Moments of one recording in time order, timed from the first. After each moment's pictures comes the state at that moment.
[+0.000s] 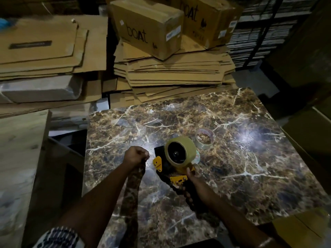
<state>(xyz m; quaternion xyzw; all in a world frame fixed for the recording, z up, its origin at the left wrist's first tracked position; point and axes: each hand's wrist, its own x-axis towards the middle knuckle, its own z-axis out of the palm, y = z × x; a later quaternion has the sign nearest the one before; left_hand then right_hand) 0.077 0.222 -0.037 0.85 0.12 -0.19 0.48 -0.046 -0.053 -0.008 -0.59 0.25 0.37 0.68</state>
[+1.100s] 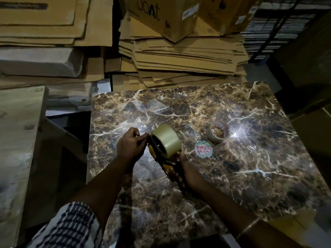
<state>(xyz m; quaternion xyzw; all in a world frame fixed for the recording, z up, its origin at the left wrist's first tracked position) 0.076 0.271 -0.078 0.97 -0.04 0.09 0.22 -0.015 0.036 0.007 -0.72 0.22 0.34 0.56</state>
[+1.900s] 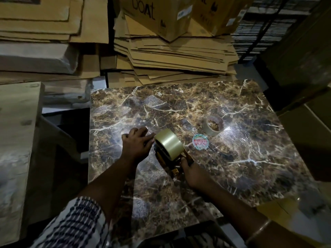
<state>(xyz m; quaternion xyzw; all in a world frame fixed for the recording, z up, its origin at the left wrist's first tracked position) 0.049 0.258 -0.067 0.98 -0.10 0.06 0.14 -0.047 0.037 0.052 -0.89 0.18 0.32 0.28</state>
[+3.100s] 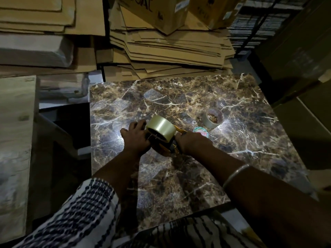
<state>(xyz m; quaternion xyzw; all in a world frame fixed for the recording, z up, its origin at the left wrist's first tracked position) 0.051 0.261 -0.065 0.99 -0.09 0.03 0.13 0.019 0.061 0.074 -0.94 0.08 0.33 0.09</state>
